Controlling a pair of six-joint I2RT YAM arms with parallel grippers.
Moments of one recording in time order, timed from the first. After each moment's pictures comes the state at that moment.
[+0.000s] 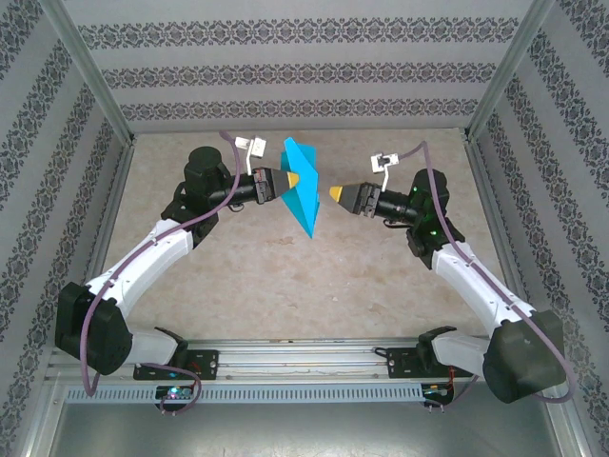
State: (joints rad) left arm -0.40 1.34 1.07 0.17 0.80 -0.73; right arm 0.29 1.17 0.78 0.31 -0.91 0.80
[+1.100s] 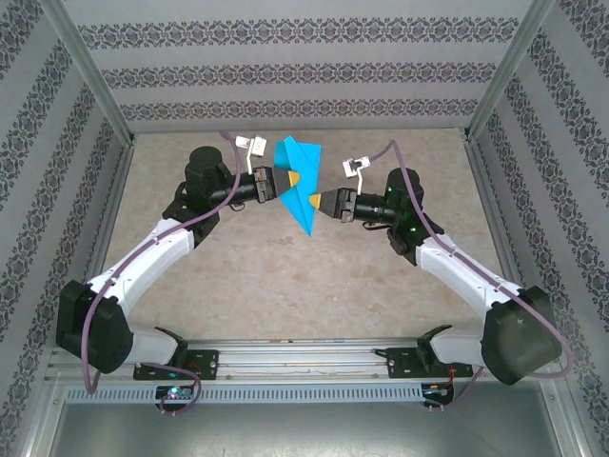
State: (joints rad) left arm -0.40 1.35 1.07 0.19 0.80 -0.74; right arm 0.42 1.27 0.84 0.36 -0.91 0.84
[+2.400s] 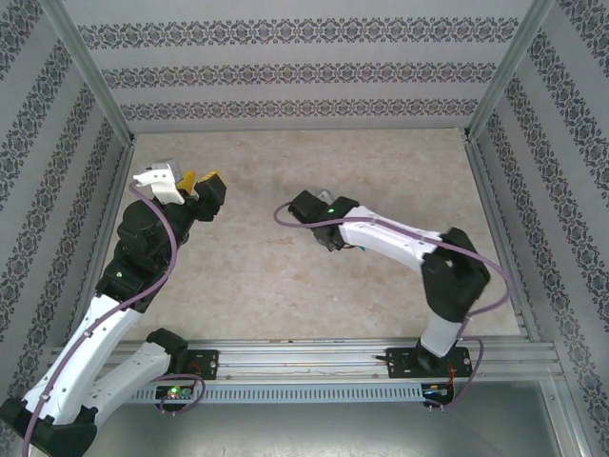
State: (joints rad) left arm -0.40 0.77 0.90 -0.17 -0.16 -0.39; right arm 0.81 1.79 1.34 -0.94 0.64 0.20
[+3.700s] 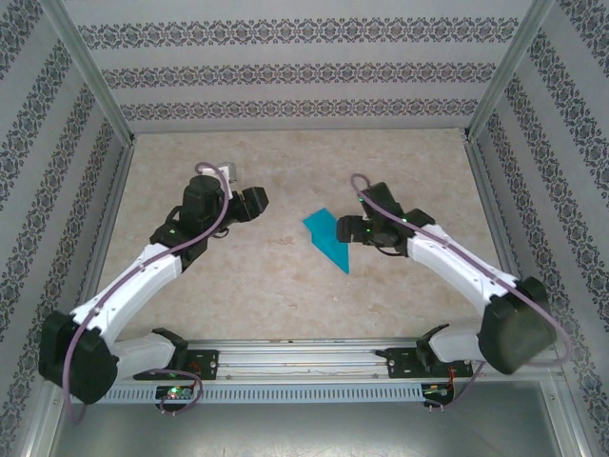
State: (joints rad) left arm -0.40 1.20 0.88 -0.14 0.16 -0.64; right arm 0.48 1.30 0.93 -0.60 0.03 0.52
